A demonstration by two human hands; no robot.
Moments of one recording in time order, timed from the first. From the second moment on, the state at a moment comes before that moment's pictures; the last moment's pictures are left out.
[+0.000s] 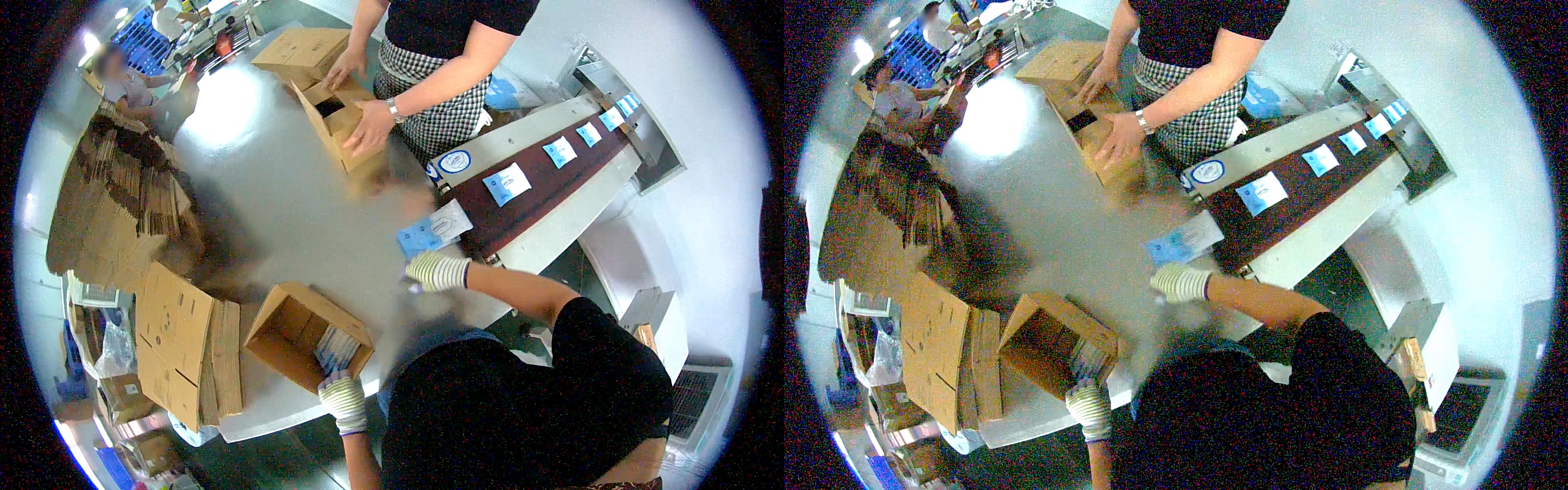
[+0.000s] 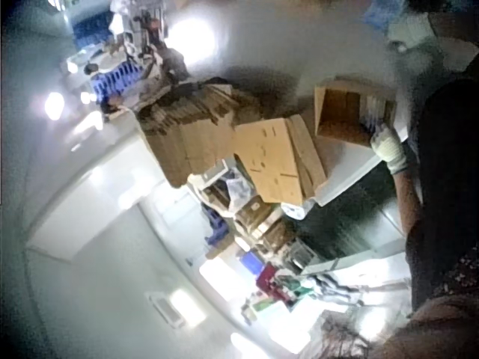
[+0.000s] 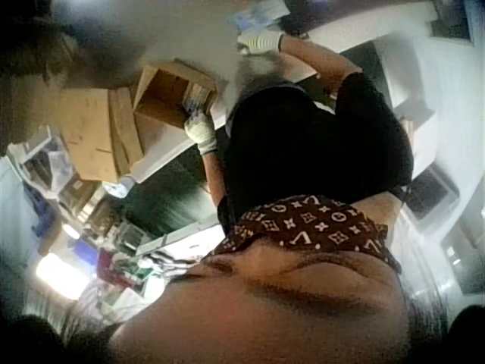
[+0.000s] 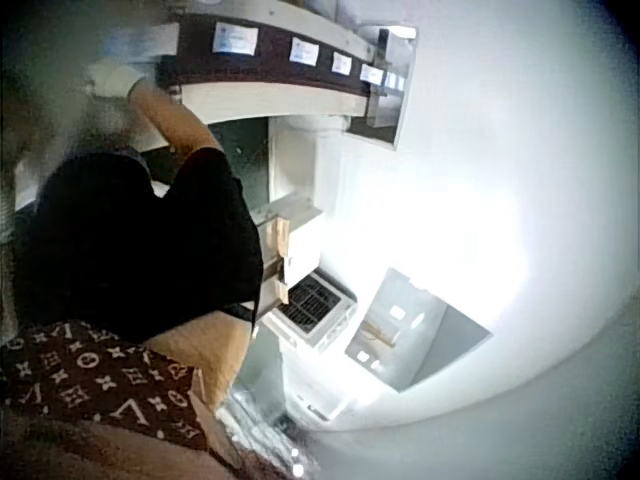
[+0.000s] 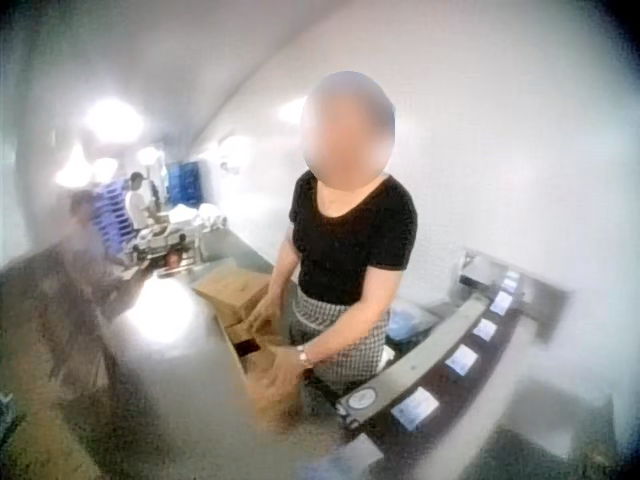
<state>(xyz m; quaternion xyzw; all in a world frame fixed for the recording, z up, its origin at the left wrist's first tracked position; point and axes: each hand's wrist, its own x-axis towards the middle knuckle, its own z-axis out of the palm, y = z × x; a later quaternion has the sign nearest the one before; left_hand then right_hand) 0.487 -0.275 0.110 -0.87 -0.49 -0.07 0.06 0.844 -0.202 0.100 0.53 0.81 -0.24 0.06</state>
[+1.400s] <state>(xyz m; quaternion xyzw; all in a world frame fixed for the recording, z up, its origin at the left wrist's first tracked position) 0.484 -0.298 0.104 -0.88 -0.47 -0.01 0.03 0.691 -0.231 0.215 0.37 0.72 -0.50 -0.30</state>
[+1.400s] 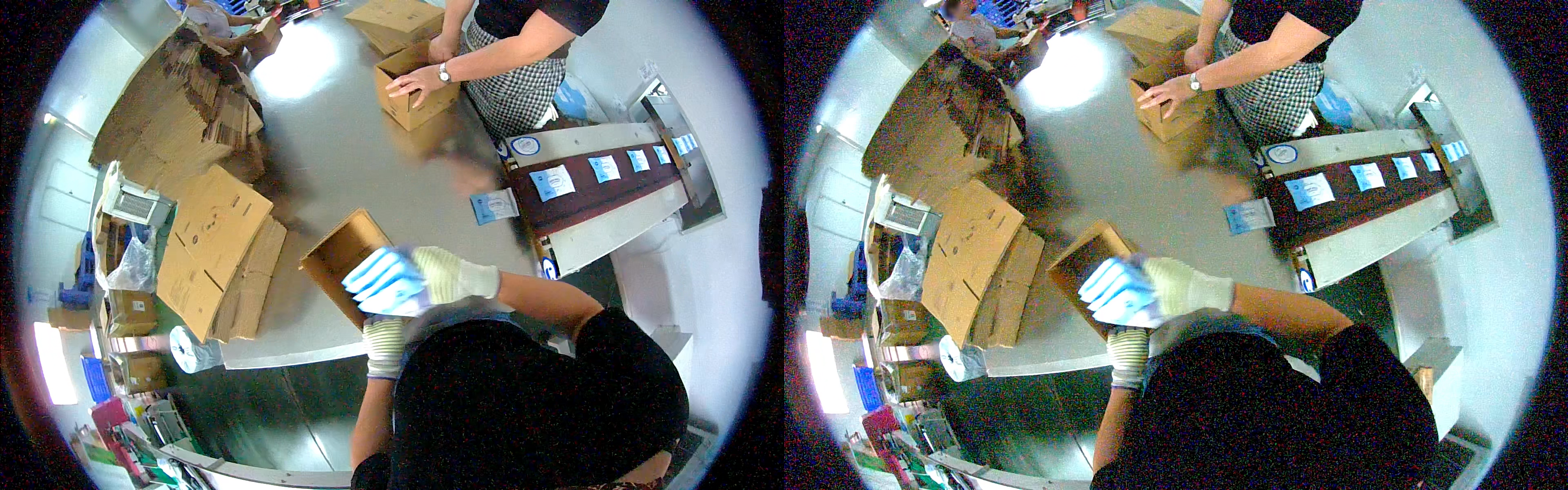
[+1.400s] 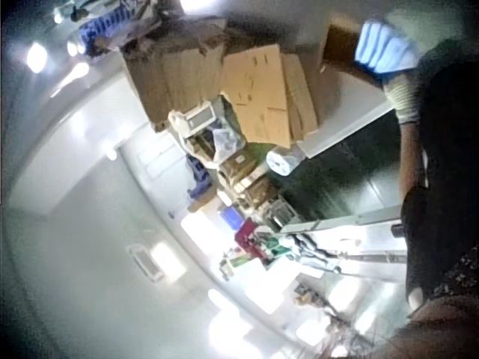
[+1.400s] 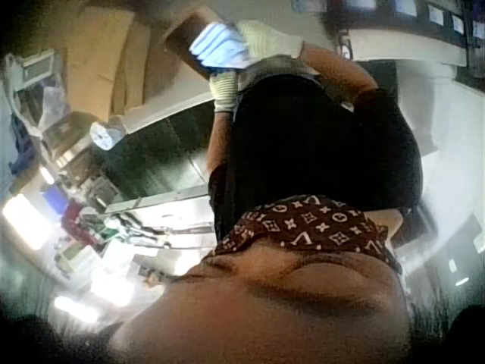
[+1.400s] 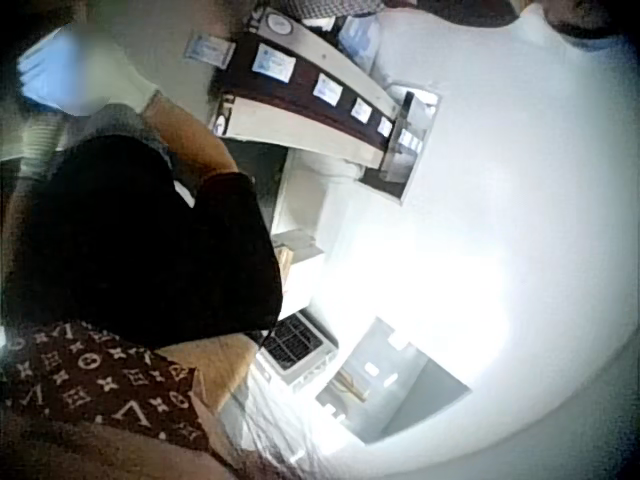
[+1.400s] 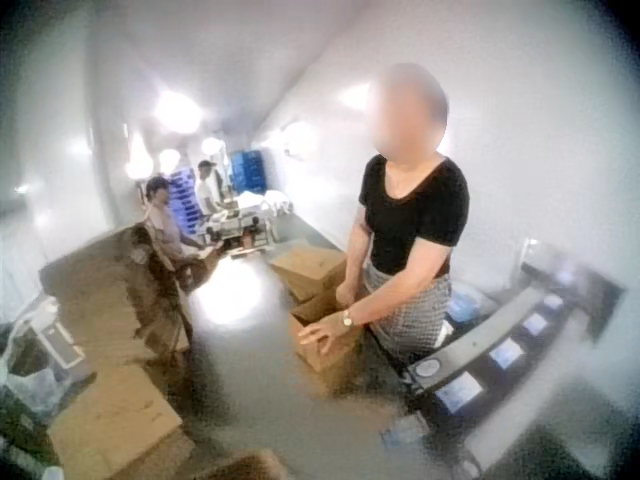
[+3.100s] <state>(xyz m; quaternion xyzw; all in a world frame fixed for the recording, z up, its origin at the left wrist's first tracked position) 0.496 -0.288 0.114 -0.86 -0.49 -0.13 0.07 0.793 -0.252 0.099 0.50 0.82 -0.28 -0.06</state>
